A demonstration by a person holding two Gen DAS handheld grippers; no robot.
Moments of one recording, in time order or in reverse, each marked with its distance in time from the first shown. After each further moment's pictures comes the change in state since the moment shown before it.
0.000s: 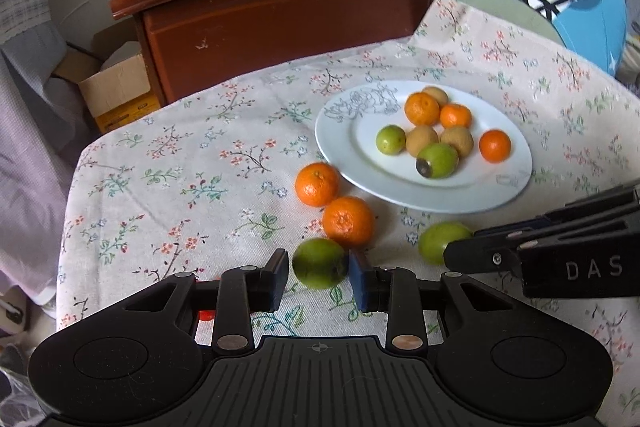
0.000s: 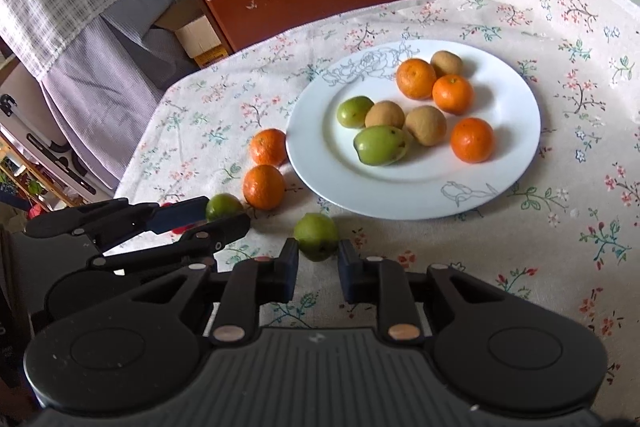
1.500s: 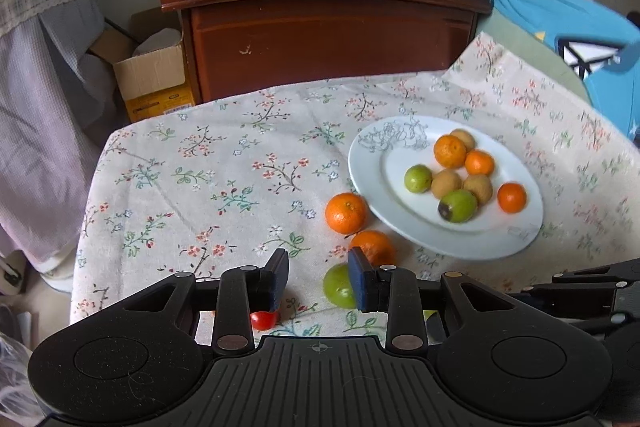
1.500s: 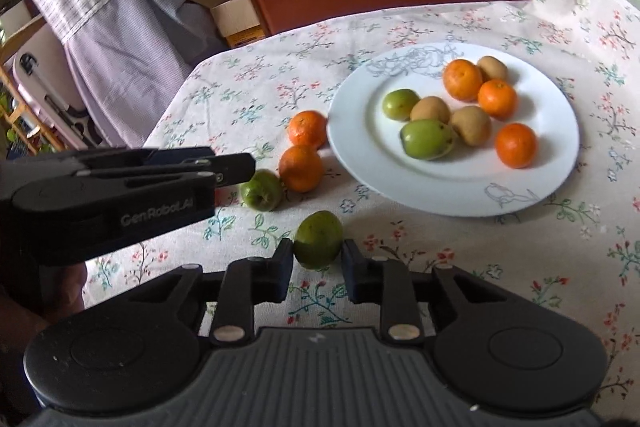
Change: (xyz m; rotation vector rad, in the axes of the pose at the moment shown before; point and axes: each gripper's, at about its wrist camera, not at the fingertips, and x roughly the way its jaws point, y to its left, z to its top) left arm -0.012 0.016 0.015 -0.164 -0.019 0.021; right arm 0.004 0.016 -0.003 -0.094 0.017 0.004
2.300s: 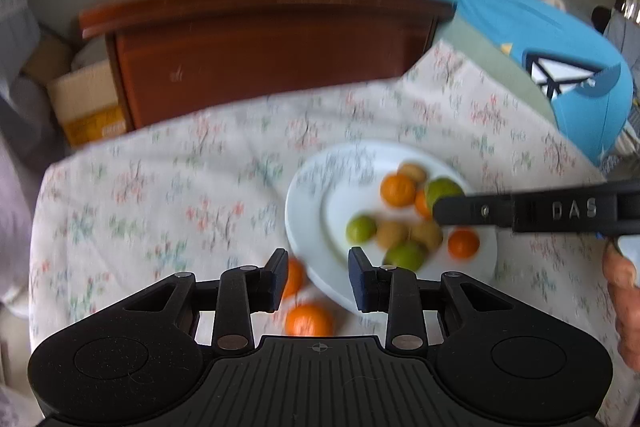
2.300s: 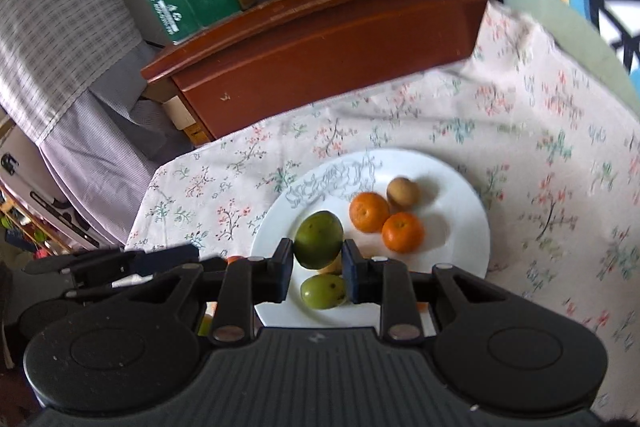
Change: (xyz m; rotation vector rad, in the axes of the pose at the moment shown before) left arm 0.023 -0.015 0.052 0.040 0.086 -0.135; right arm -0.021 -0.072 0.081 0.136 -0.080 0.030
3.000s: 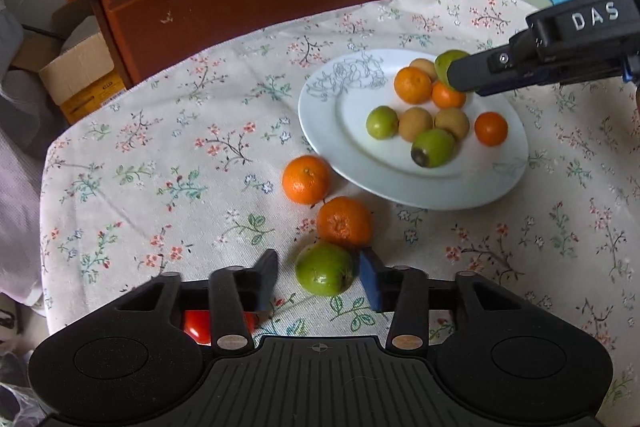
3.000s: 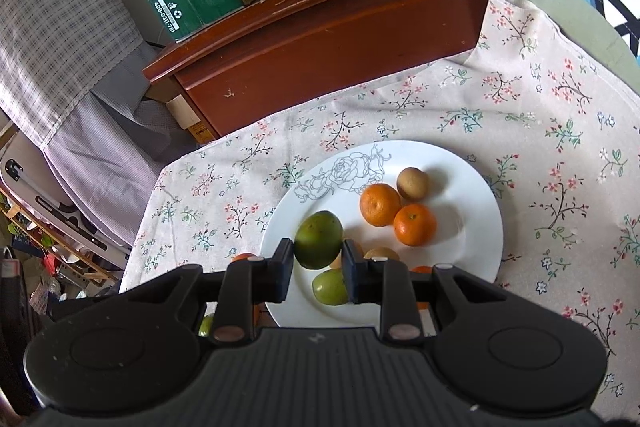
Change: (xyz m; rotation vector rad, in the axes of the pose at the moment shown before) left arm 0.017 0.003 -0.042 0.161 0.122 0.042; right arm 0.001 0.003 0.000 0.010 -0.004 0.006
